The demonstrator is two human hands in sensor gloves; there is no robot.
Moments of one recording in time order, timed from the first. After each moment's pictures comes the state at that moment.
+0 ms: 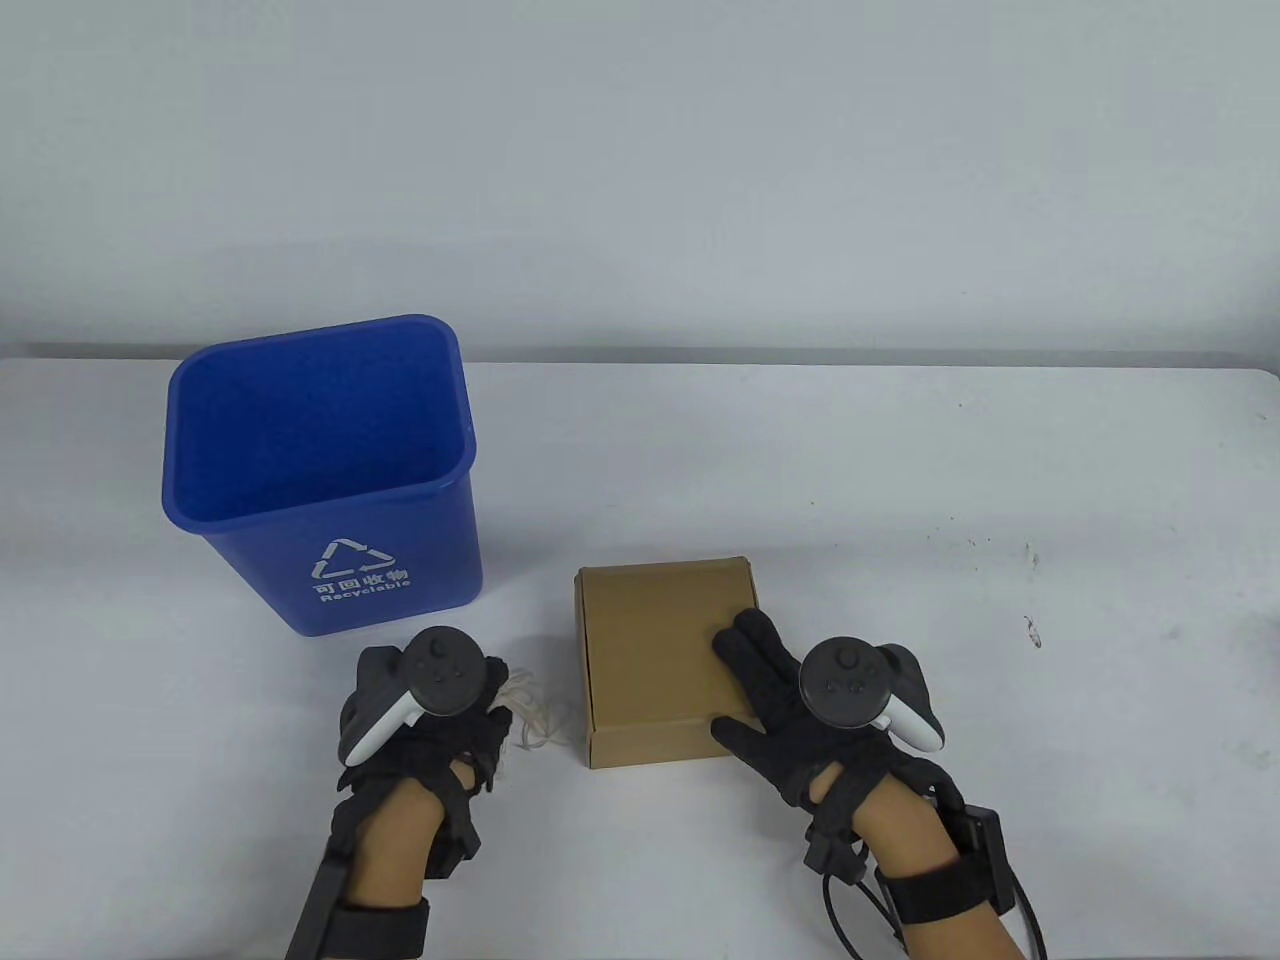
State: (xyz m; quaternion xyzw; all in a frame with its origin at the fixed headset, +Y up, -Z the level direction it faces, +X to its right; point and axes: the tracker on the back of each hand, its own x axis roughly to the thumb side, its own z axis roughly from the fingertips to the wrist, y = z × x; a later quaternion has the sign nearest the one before) left_hand -0.194 -0.737 -0.284 -0.19 -0.06 0.23 0.95; right_hand 0.148 -0.739 -0.293 0.26 0.18 0.88 0.34
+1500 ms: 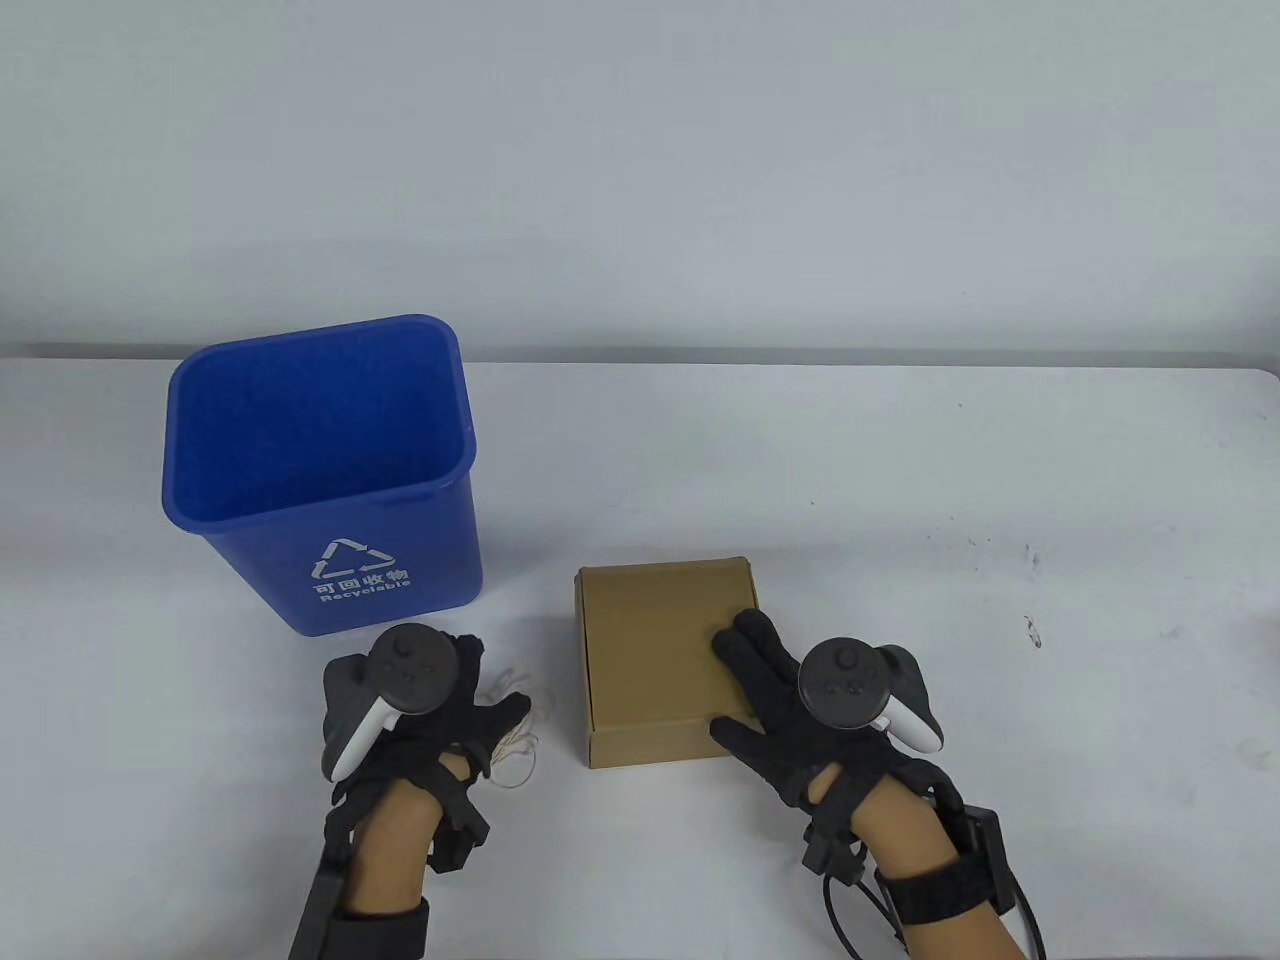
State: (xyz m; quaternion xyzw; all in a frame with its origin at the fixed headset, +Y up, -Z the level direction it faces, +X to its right) left_hand -0.207 -0.725 -0.279 -0.13 0.01 0.23 0.97; right_hand 0.147 -0.740 -0.292 0.26 0.18 0.88 0.34
